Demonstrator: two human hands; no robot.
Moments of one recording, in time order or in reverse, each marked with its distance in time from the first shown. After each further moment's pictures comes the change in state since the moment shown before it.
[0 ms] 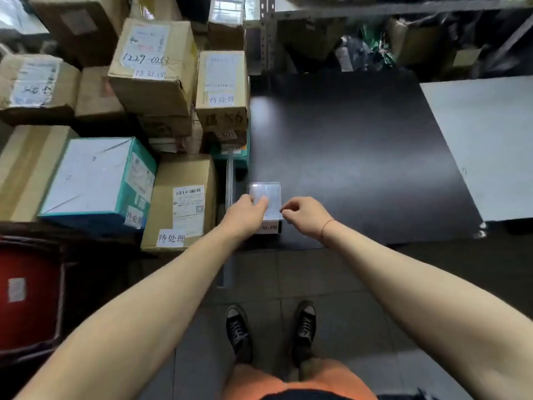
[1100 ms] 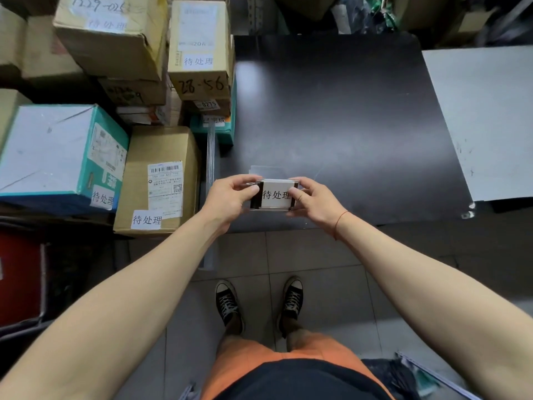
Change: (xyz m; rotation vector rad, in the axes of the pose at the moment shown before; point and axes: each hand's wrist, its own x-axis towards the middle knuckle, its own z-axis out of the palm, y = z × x) left_hand 0.016 -0.019 0.023 -0.697 -0.070 0.110; right_hand -0.014 0.047 -0.015 0.637 -0.045 0.026
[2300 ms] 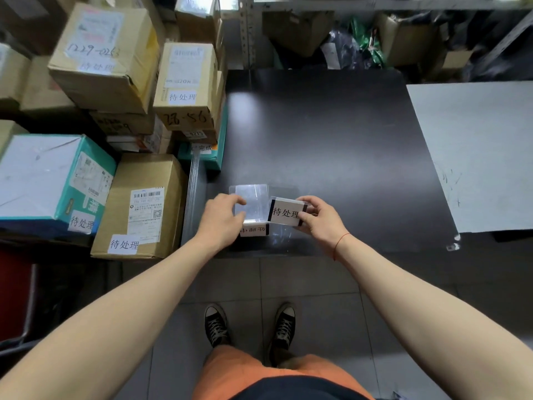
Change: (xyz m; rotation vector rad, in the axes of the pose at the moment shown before) left_hand 0.015 0.011 0.033 0.898 0.137 0.189; right_hand 0.019 0.015 -0.064 0.116 0.135 0.017
